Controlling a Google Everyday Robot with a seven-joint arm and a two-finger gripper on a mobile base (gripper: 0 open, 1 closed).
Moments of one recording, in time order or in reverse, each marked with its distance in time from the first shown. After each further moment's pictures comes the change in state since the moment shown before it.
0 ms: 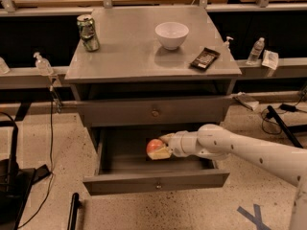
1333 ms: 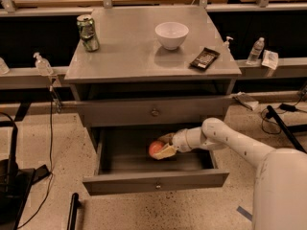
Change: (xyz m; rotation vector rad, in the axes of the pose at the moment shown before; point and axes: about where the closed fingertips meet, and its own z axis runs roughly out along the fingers) arm 0.040 -0.037 0.048 -0.265 -0.059 -0.112
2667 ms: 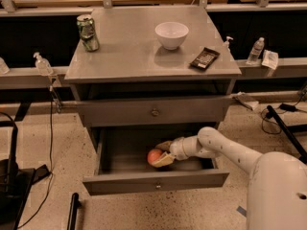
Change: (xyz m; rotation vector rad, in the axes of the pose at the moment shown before) arm 0.039 0.004 0.034 -0.010 0.009 -0.079
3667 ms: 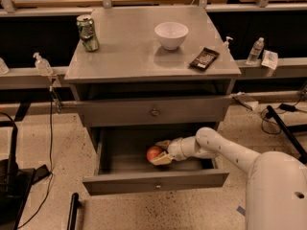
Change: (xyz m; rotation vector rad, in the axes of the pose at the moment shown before) arm -0.001 0.005 0.008 -0.013 -0.002 0.000
